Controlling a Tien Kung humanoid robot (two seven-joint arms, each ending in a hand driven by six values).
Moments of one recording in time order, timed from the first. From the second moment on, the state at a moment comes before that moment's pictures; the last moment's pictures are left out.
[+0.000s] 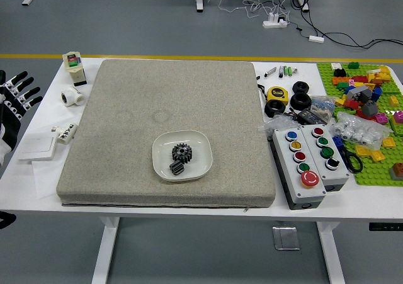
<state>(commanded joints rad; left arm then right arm) -0.19 0.27 -1.62 -1.24 0.98 -0.07 -0.13 -0.10 -0.20 0.62 0.31 -0.28 -0.22 -0.02</state>
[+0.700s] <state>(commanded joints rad) -0.19 0.27 -1.60 -1.24 0.97 -0.08 -0.12 -0.11 -0.21 0.62 0.31 -0.28 -0.22 -0.02</state>
